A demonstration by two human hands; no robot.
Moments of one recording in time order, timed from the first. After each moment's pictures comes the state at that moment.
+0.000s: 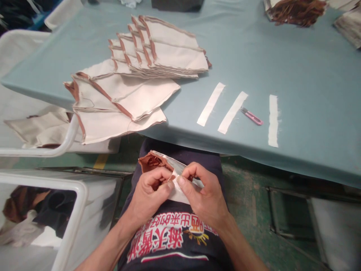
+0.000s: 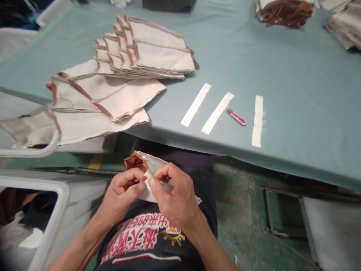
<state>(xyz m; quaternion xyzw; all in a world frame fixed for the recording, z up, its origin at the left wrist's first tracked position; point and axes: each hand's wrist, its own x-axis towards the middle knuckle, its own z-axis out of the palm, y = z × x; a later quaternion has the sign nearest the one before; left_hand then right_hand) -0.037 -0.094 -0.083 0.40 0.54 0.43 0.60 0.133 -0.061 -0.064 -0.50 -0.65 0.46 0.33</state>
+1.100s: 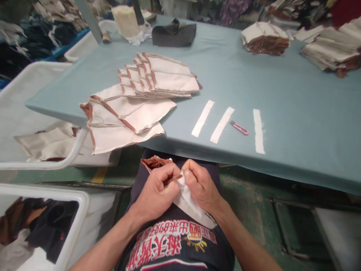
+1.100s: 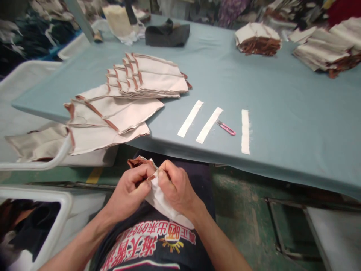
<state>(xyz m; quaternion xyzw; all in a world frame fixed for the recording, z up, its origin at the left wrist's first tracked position) -0.020 -0.061 -0.045 0.55 0.53 0.39 0.51 0.140 -0.031 -0.073 -0.43 -0.65 0.53 0.32</state>
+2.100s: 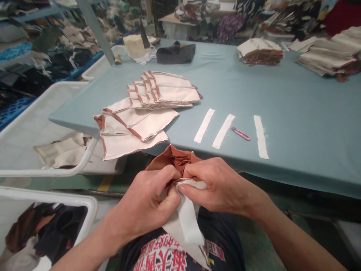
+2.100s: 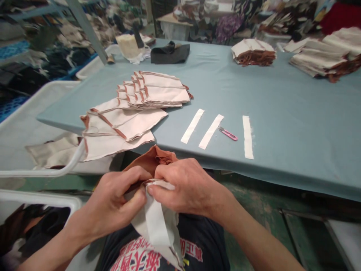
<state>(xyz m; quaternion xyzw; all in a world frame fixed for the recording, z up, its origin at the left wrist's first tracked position) -0.040 -0.064 0.012 0.77 0.48 0.32 0.25 0.155 -0.004 0.008 -0.30 -0.88 0.32 0.16</state>
